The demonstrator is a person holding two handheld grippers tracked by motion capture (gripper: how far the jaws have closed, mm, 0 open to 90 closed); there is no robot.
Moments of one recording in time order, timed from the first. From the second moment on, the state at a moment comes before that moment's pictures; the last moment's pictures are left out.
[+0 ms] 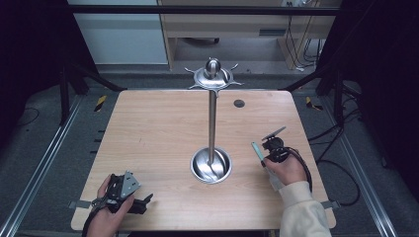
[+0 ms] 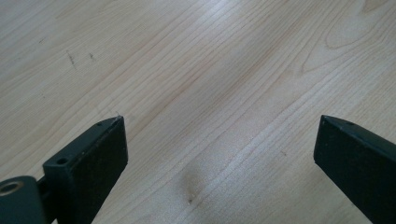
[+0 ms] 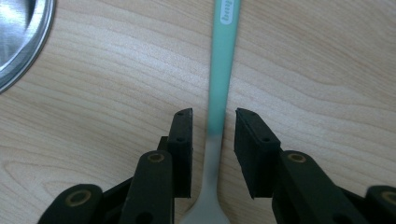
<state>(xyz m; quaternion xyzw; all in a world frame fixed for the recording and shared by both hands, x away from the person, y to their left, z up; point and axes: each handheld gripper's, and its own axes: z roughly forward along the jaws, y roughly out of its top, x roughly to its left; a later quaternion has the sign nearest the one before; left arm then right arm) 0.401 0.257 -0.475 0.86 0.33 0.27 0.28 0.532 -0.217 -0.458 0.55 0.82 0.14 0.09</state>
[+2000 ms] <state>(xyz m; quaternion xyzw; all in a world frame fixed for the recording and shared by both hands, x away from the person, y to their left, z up) 0.402 0.258 -0.475 0.86 0.34 0.27 0.29 0.519 -0.250 -0.405 0.54 0.78 0.28 0.16</state>
